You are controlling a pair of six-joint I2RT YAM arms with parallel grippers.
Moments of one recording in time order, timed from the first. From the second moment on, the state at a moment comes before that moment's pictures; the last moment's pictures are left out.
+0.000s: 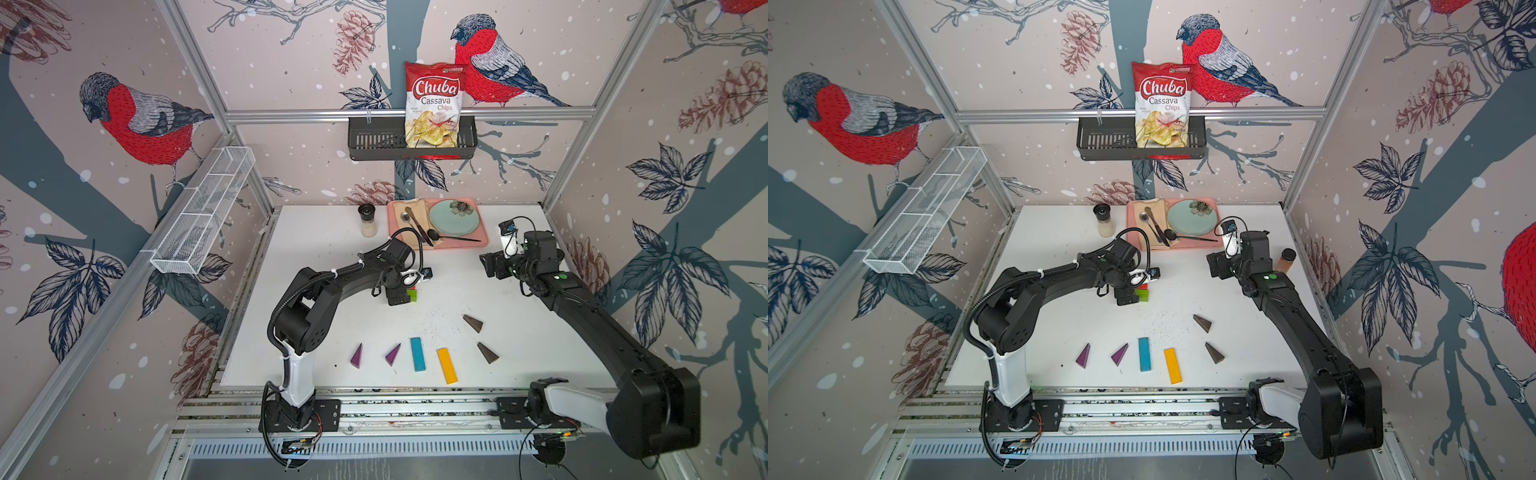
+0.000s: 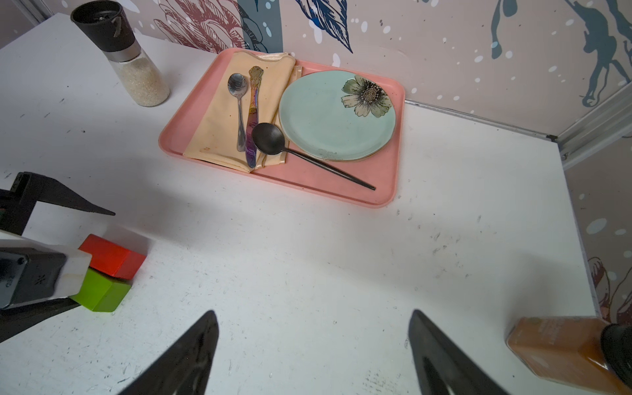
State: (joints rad) left arm -0.63 1.94 1.29 -0.46 0.10 0.84; right arm 0.21 1.20 0.89 -0.30 -0.13 -0.16
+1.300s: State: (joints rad) left arm -0.71 2.02 1.44 -0.44 0.15 0.71; right arm 0.21 1.20 0.88 -0.30 -0.14 -0.16
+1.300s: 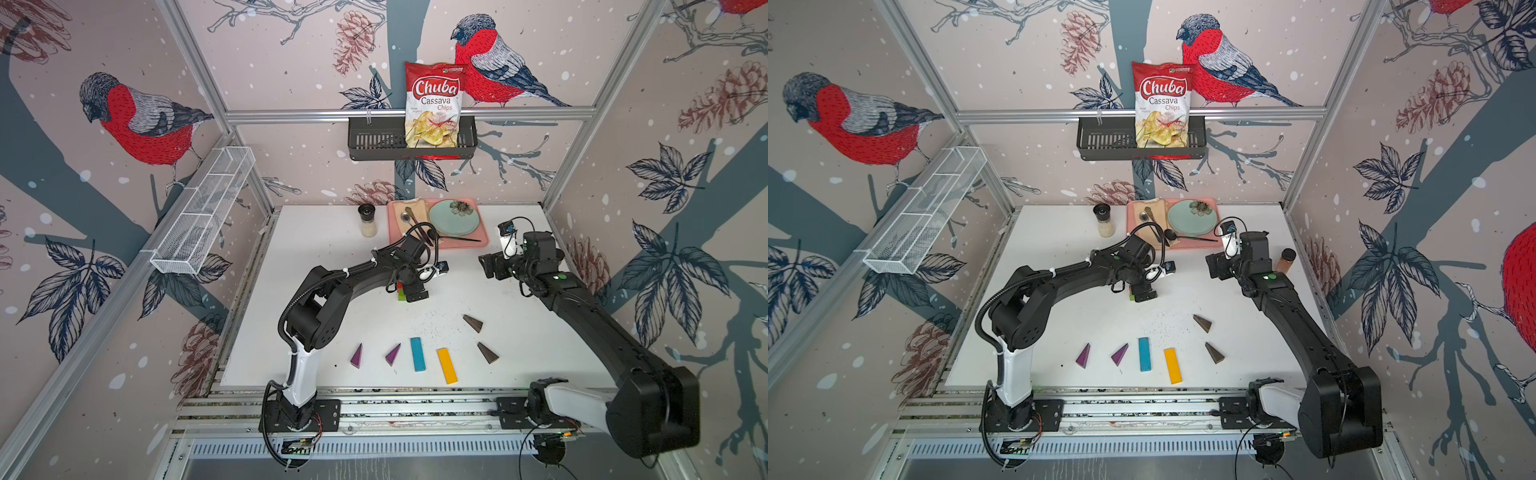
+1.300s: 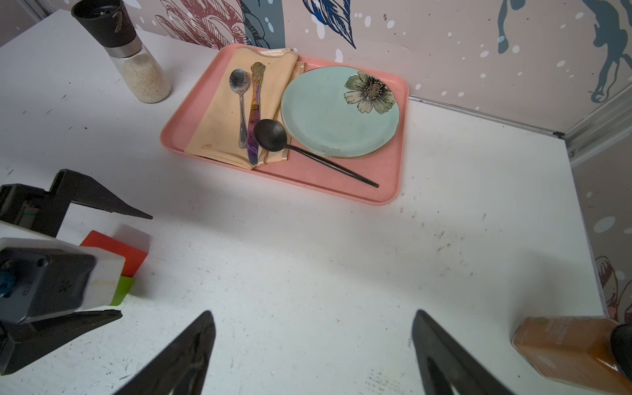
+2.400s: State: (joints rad) left arm -0.73 2.03 1.43 -0.41 -0.05 0.68; right arm 0.21 1.21 0.89 -0.30 -0.14 -0.16
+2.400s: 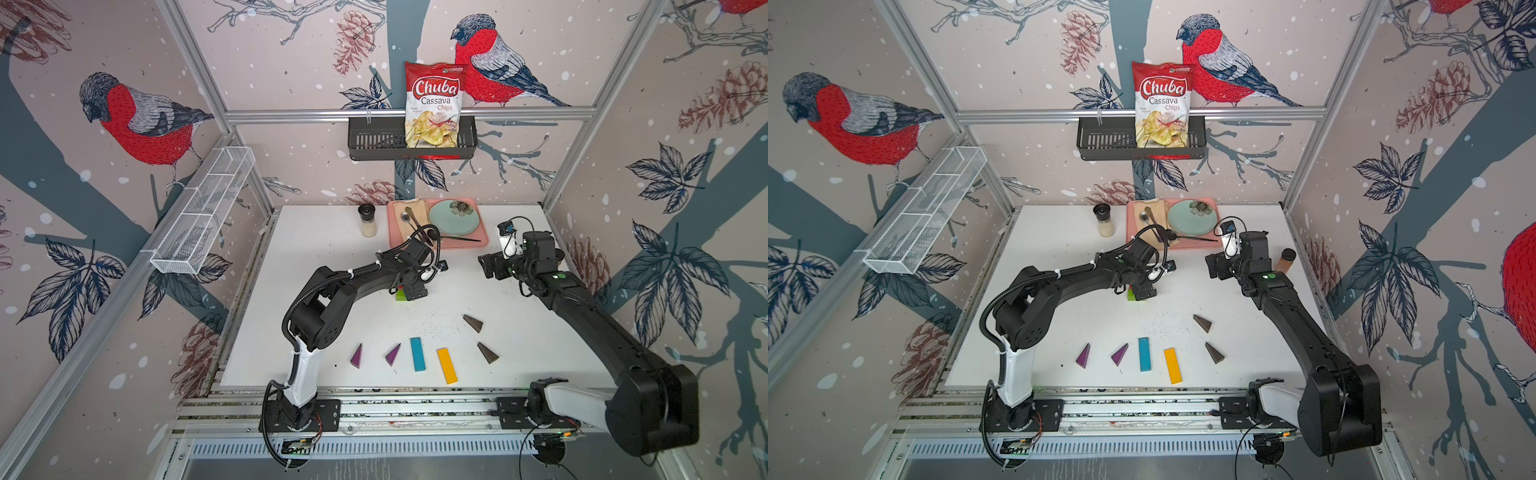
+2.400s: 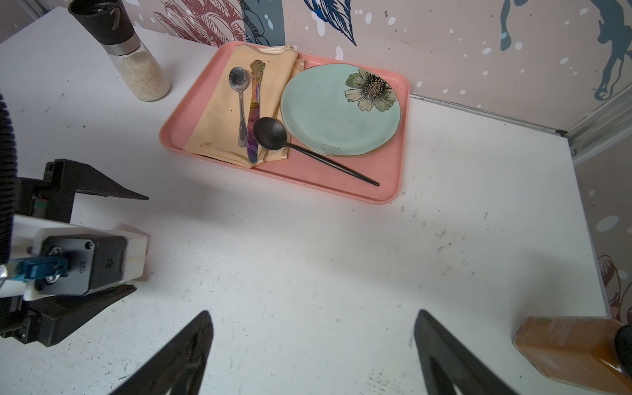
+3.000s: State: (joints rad) left arm -0.65 1.77 1.34 -0.40 -0.04 0.41; right arm 0.21 1.20 0.88 -0.30 -0.14 -0.16
